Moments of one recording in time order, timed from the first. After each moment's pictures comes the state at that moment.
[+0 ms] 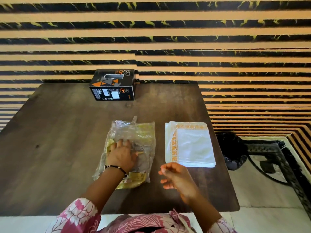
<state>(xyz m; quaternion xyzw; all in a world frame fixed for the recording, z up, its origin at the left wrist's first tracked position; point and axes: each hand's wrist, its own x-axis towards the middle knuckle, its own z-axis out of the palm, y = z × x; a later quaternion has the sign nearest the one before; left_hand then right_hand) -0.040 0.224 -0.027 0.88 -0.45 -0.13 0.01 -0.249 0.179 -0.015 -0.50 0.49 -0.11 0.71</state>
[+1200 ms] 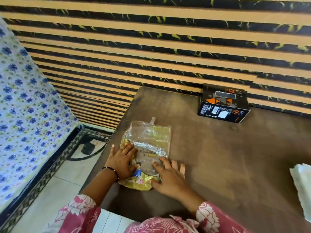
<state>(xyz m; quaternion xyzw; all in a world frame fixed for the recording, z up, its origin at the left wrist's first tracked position) 0.324 0.457 -0.038 0.87 -0.47 -0.16 -0.05 0.145 0.341 -0.032 -0.93 0.26 0.13 0.24</state>
